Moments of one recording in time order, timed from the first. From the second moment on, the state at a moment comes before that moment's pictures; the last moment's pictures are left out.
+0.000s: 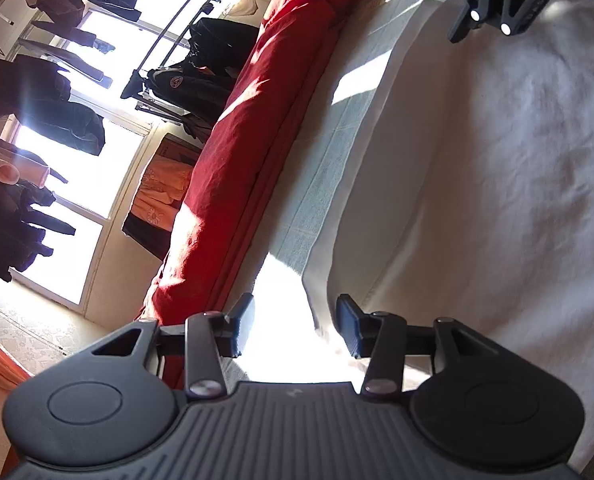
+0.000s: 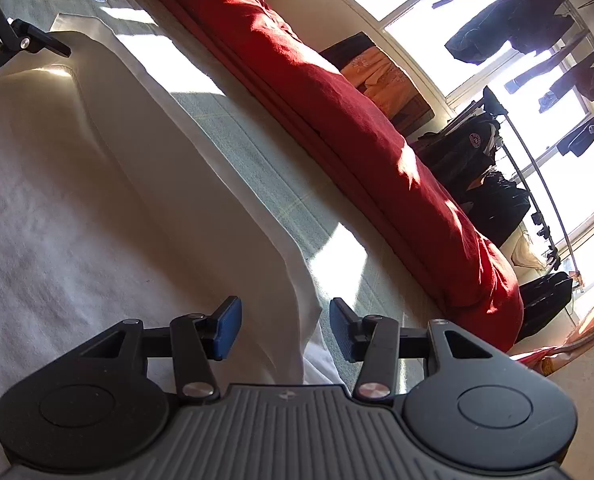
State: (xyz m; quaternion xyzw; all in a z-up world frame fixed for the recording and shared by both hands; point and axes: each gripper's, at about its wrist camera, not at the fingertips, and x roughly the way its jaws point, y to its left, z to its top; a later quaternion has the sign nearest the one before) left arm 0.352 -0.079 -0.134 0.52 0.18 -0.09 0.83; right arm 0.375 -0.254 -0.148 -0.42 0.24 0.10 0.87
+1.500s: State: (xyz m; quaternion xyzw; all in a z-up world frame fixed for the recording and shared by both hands) left arm 0.421 0.030 -0.111 0.16 0.35 0.01 0.93; right arm 0.395 -0.306 -0.145 -0.29 0.31 0.11 0.90
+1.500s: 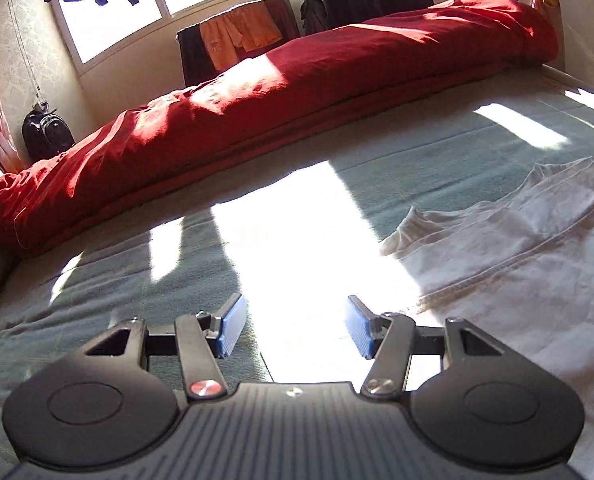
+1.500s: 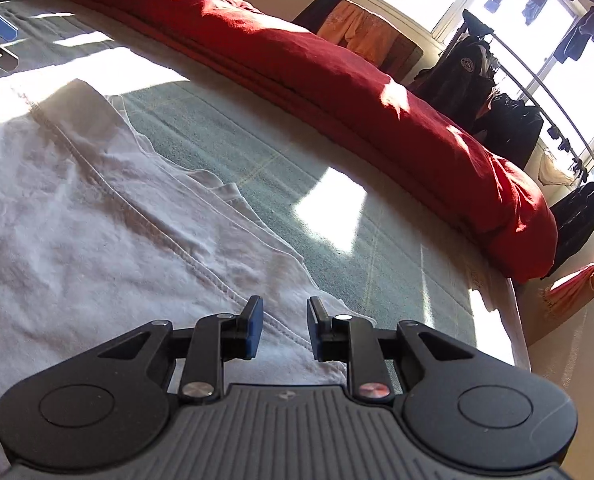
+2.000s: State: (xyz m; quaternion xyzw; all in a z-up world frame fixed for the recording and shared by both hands) left arm 0.386 0.092 -0.119 -0.05 0.43 -0.04 0.90; right arm 0.358 -0.353 -0.127 -0.17 0.36 0.11 0.91
